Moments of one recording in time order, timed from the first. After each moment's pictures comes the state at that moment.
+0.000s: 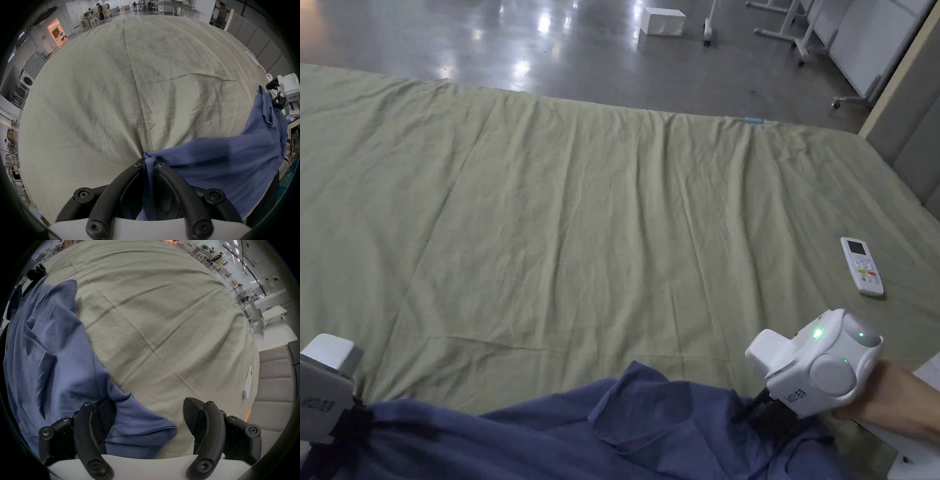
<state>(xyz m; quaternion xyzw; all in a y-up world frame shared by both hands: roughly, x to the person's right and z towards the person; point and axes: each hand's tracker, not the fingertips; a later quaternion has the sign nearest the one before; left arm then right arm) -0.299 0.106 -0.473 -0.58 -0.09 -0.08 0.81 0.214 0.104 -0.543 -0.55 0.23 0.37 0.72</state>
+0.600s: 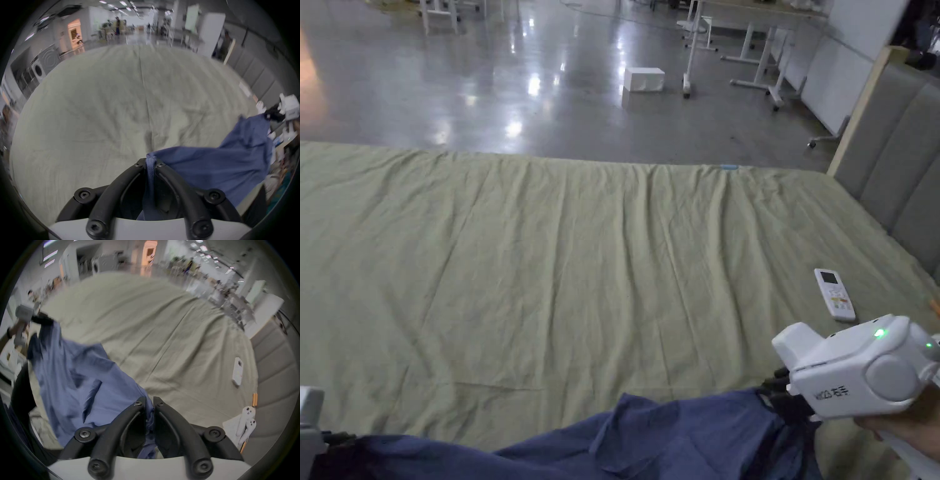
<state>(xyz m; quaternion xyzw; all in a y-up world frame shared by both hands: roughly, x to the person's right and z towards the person) -0.330 0.161 -0.413 -0.45 -0.07 0.03 0.89 0.251 0.221 -0.479 -0.45 0.22 0.20 0.84</state>
